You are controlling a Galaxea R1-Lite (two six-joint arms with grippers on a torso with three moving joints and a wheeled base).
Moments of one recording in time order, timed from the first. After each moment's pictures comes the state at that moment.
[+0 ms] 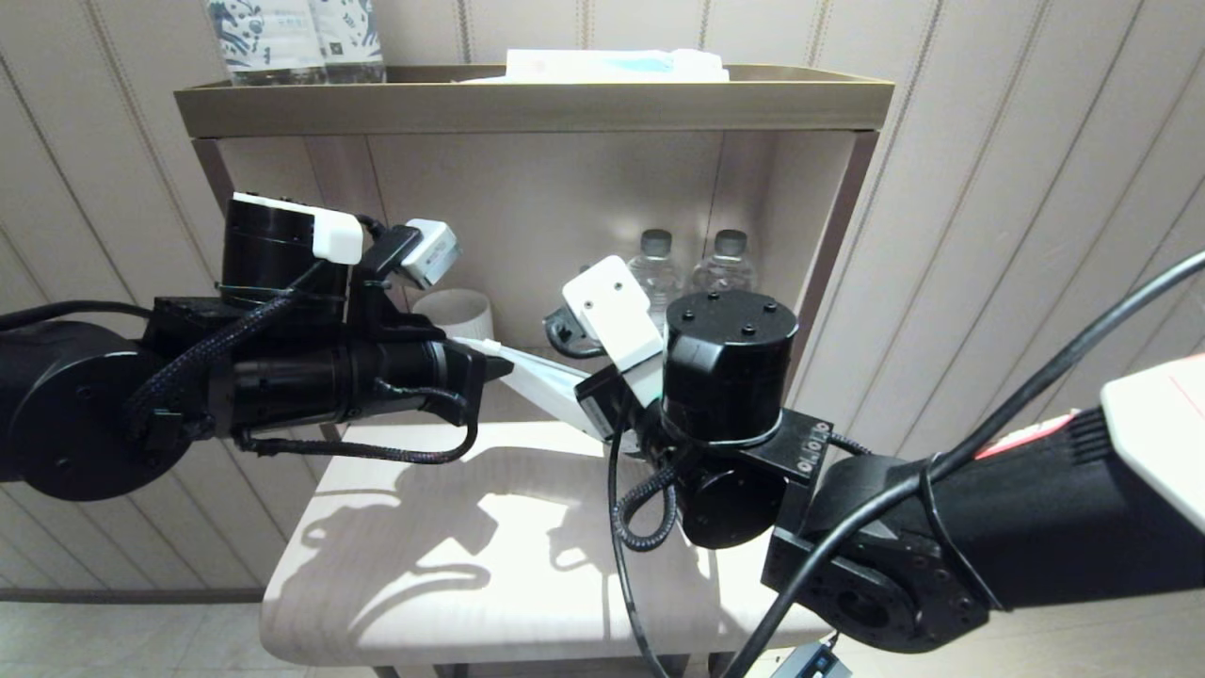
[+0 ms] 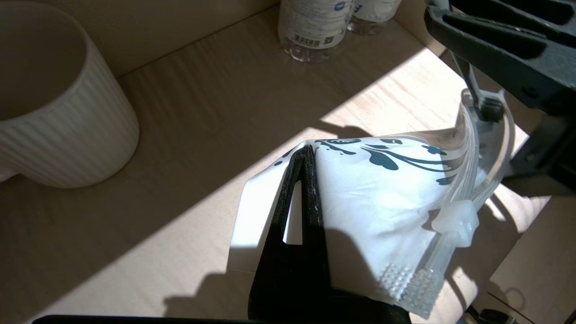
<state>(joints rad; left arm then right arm) -0.51 1.67 -1.06 -0.25 -0.22 0.00 0.88 1.94 -1.13 -0.85 -0.69 -0.46</state>
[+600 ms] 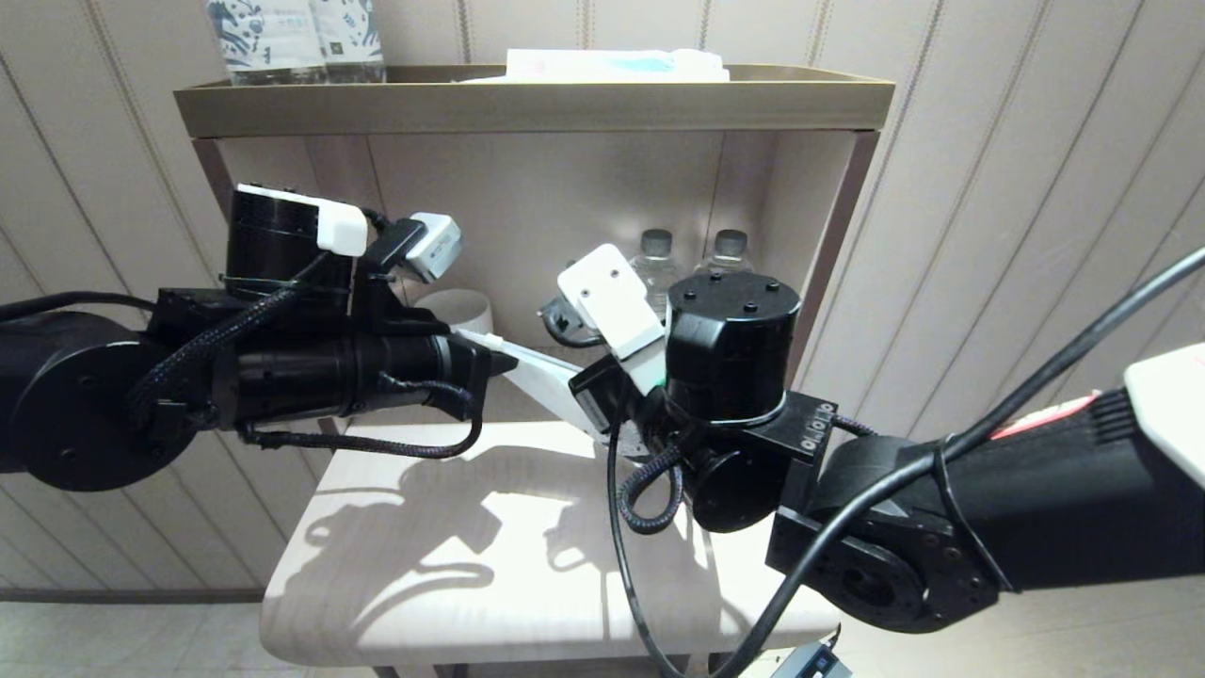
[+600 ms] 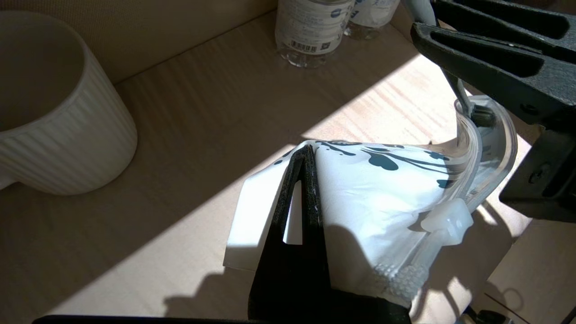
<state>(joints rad) -0.52 1.68 -1.08 -0.22 -0.22 0.00 0.88 1.92 -1.16 -0.79 -0.61 -0.45</state>
